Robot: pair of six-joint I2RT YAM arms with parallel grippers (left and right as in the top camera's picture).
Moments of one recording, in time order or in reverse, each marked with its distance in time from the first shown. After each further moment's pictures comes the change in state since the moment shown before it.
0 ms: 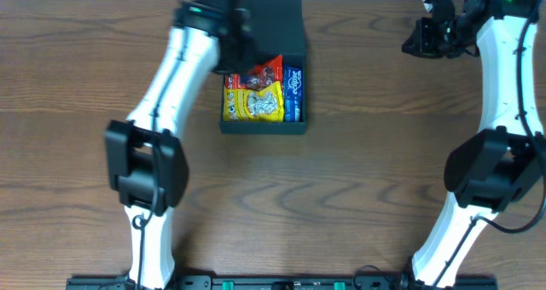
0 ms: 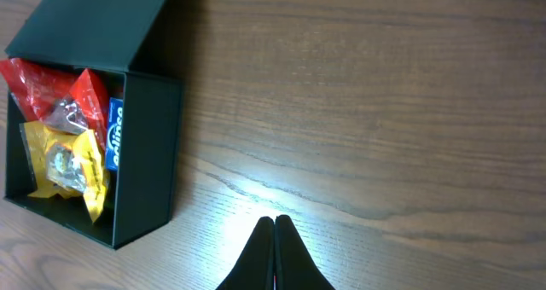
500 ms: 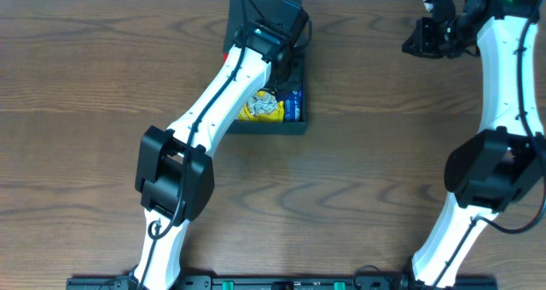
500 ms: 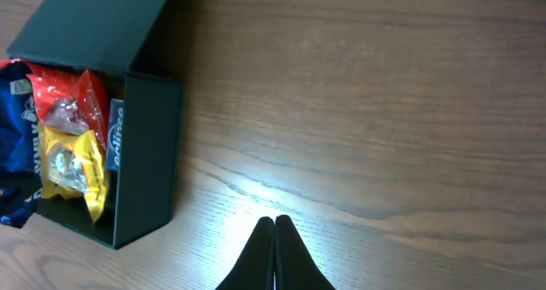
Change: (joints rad) left arm -0.202 0.011 0.000 0.001 -0.133 -0.111; right arm 0.000 -0.002 0.000 0.000 0.000 0.002
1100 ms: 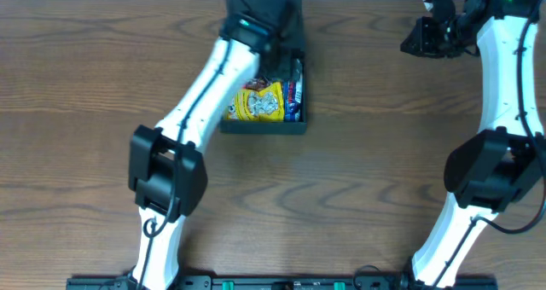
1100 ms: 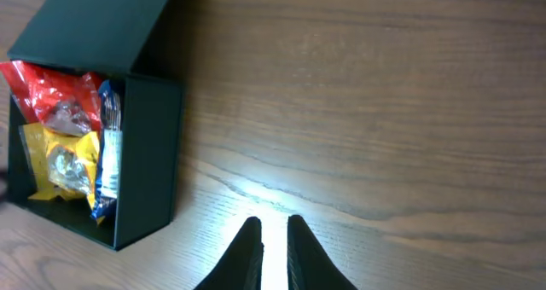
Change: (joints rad) left arm 0.074 0.000 0.054 0.002 0.017 0.005; right arm 0.007 -0.001 0.000 0.003 0.000 0.004
